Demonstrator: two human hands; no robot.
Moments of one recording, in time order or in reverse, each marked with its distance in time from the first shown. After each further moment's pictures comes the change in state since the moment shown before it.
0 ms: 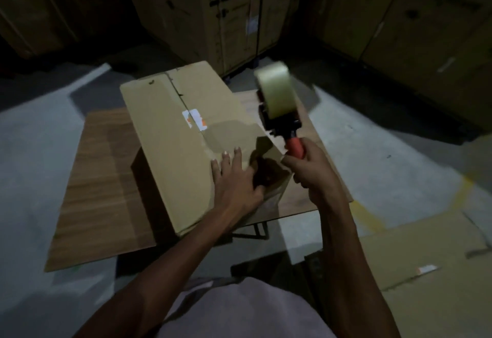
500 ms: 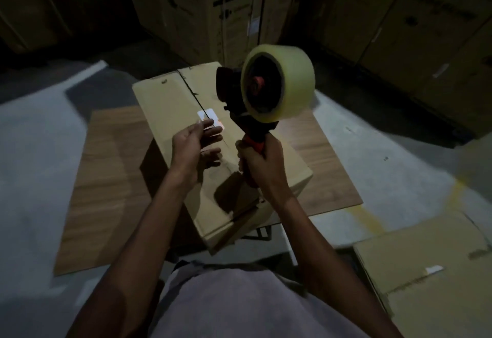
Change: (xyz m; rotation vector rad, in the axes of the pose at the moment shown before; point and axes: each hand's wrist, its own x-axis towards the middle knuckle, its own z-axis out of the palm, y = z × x) left_hand 0.030 -0.106 -0.088 -1.514 0.166 -0.426; right_hand -0.009 -0.041 0.126 0.190 0.023 -0.264
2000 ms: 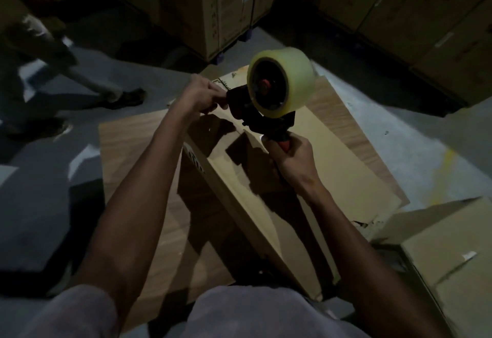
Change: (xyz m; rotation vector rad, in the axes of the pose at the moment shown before) left_hand 0.263 0.110 -0.104 0.632 -0.362 -0.029; right_hand 0.108 0.017 0.139 -0.172 0.069 0.220
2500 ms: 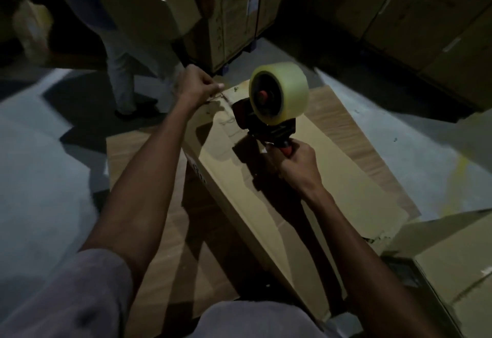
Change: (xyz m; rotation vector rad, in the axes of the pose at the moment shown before) left_hand 0.045 0.009 -0.015 0.303 0.281 0.184; right_hand 0.024 0.003 -0.007 -0.183 0.034 0.039
